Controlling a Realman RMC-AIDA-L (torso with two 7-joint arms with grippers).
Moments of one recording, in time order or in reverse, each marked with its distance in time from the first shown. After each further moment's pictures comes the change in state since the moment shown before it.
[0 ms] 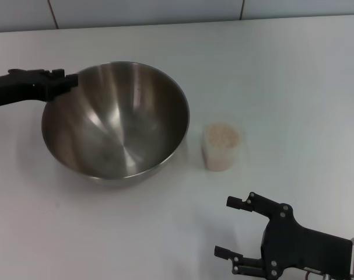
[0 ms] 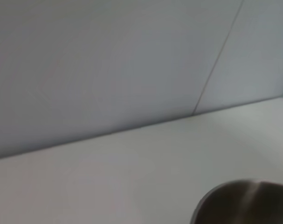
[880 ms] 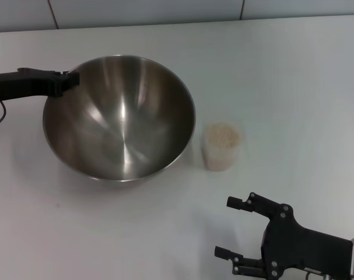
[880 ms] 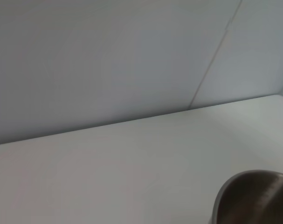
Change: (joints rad) left arm -0.061 0.003 0.003 -0.017 0.085 -0.016 -0.125; right arm -0.002 0.000 0.000 0.000 0.000 -0.001 0.000
